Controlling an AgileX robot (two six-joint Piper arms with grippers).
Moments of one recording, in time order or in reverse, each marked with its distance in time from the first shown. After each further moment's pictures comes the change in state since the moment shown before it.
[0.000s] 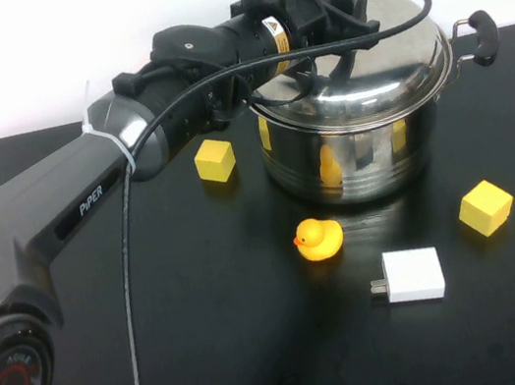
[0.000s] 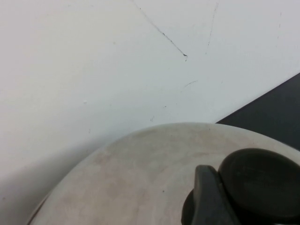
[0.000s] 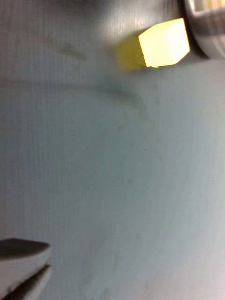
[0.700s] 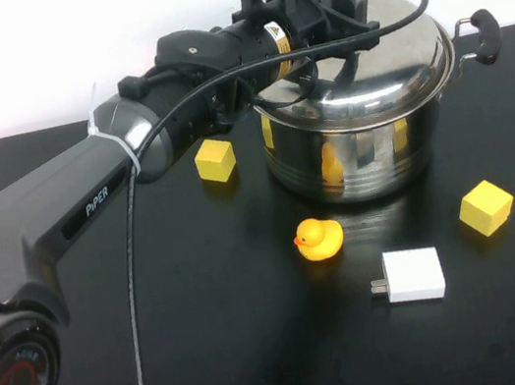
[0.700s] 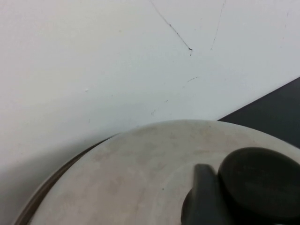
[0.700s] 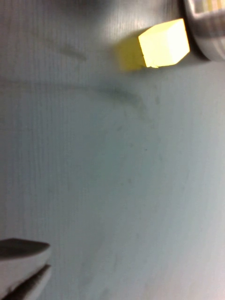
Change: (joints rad) right arm 0.000 0.000 0.000 0.000 0.000 0.000; left arm 0.000 0.016 -0.002 -0.006 0.007 -0.047
